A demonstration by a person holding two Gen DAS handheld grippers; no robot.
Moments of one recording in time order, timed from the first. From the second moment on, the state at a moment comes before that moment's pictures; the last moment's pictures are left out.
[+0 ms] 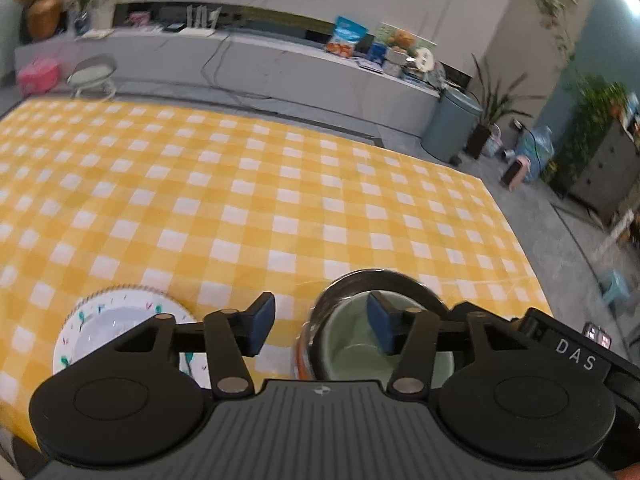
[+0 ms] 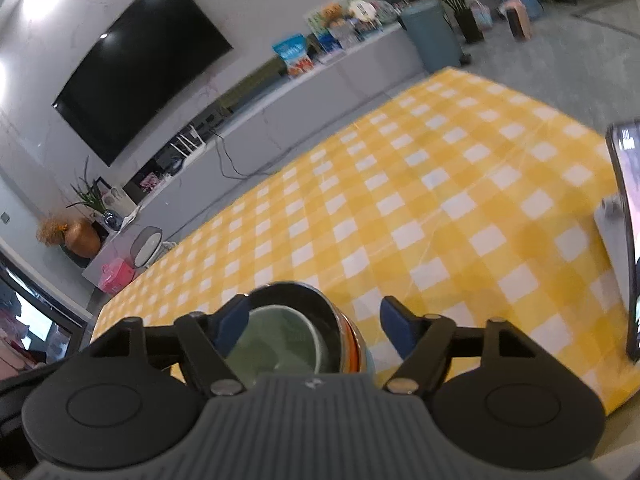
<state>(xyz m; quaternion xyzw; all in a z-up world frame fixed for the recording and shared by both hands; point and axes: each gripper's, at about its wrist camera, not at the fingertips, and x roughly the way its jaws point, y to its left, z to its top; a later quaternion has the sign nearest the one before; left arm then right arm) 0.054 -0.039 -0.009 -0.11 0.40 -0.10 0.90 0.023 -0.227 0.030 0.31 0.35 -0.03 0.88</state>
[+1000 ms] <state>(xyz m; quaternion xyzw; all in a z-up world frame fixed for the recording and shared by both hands) 0.077 -0.023 -0.075 -0.24 0.47 -0.12 0.84 0.042 -0.238 -0.023 0.46 0.44 -0.05 0.77</state>
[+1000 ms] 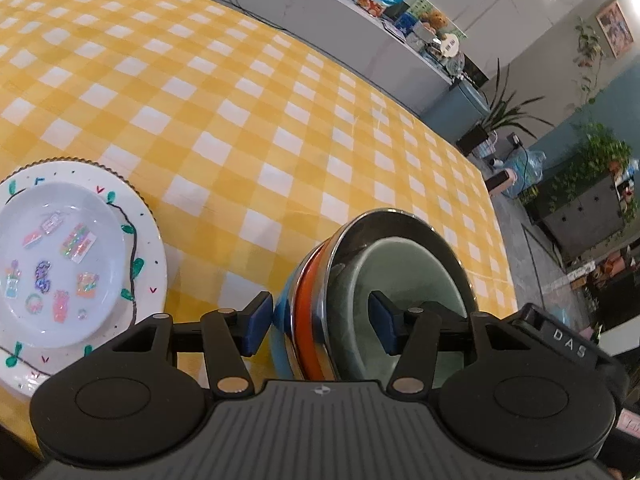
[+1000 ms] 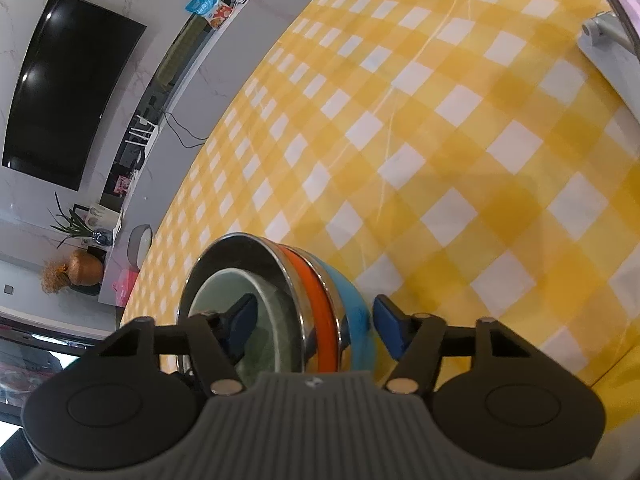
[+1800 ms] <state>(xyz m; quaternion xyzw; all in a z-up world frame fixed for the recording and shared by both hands) 0.076 -0.021 -0.075 -0.22 0.47 -0.12 0.84 0.042 -0.232 -0.019 0.43 0.44 -0.04 0.79</state>
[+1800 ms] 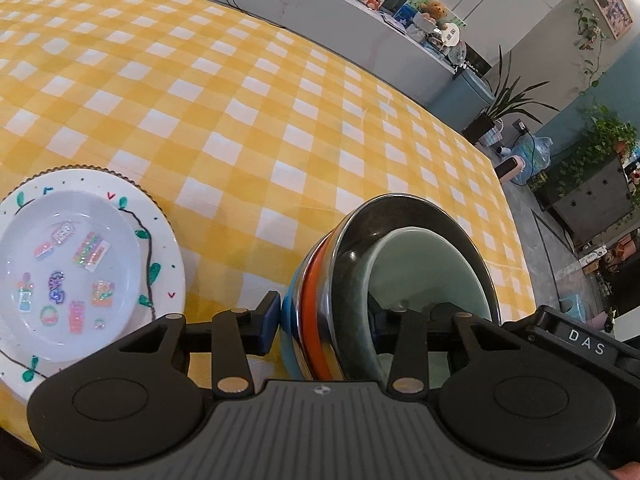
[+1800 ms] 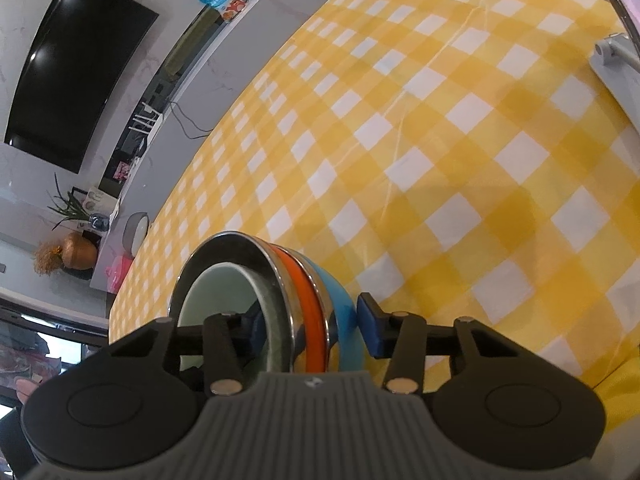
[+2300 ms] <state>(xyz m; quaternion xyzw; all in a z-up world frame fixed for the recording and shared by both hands) 0.058 0.003 -0.045 -0.20 0.46 -0.10 0.86 0.026 -0.216 0.003 0.43 0.41 0.00 0.80</state>
